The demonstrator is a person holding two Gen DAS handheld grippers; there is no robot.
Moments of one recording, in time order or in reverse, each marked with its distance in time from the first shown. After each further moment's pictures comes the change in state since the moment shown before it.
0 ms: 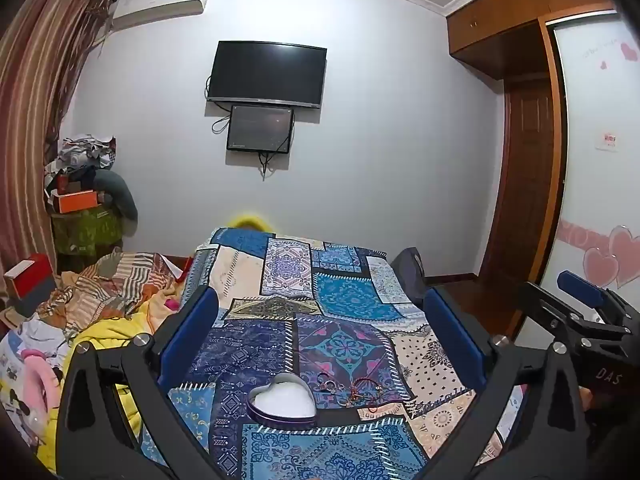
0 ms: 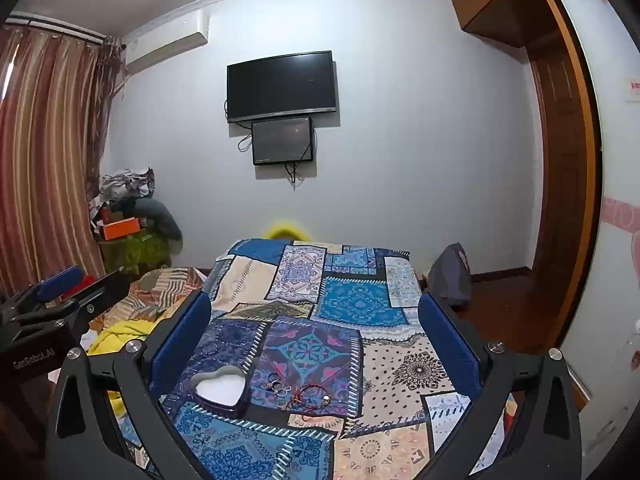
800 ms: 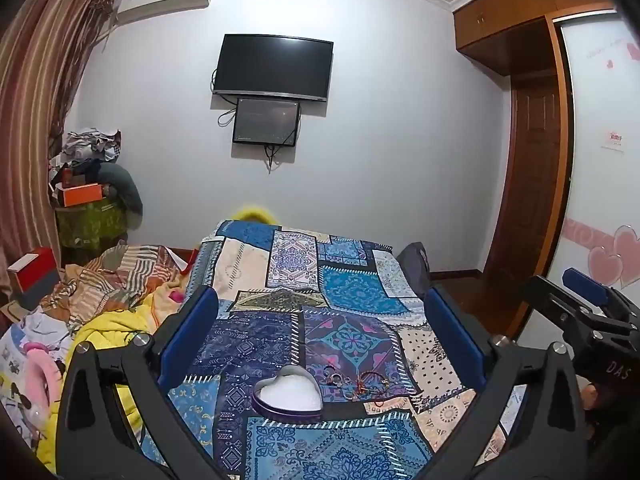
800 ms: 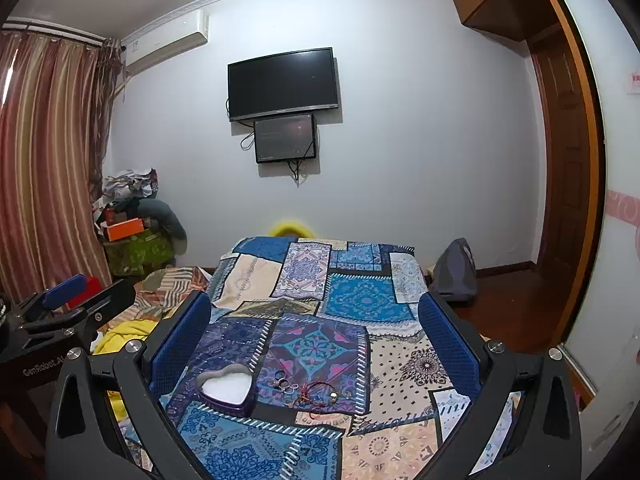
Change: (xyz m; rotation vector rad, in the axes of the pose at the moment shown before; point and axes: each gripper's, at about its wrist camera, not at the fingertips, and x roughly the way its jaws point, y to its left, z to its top) left arm 0.002 0.008 -0.003 -0.013 0.018 0.015; right arm 0.002 0.003 -0.004 0.022 0.008 0.013
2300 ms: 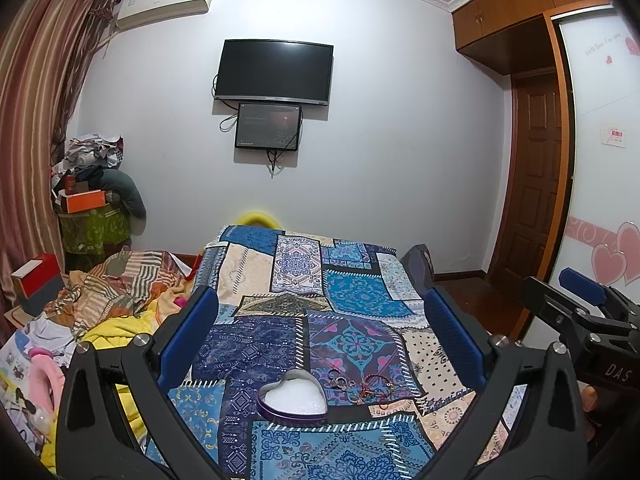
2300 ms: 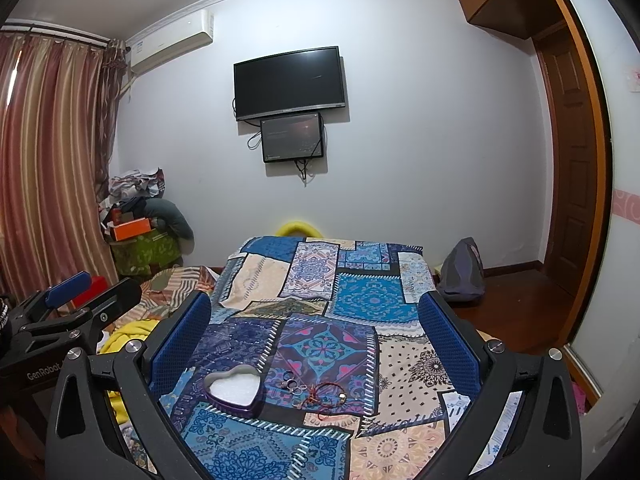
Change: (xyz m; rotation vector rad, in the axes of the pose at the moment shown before) left arm -0.001 -0.003 -0.001 0.018 -0.015 0.015; right arm -0.001 0.006 0.001 0.000 0.001 0.020
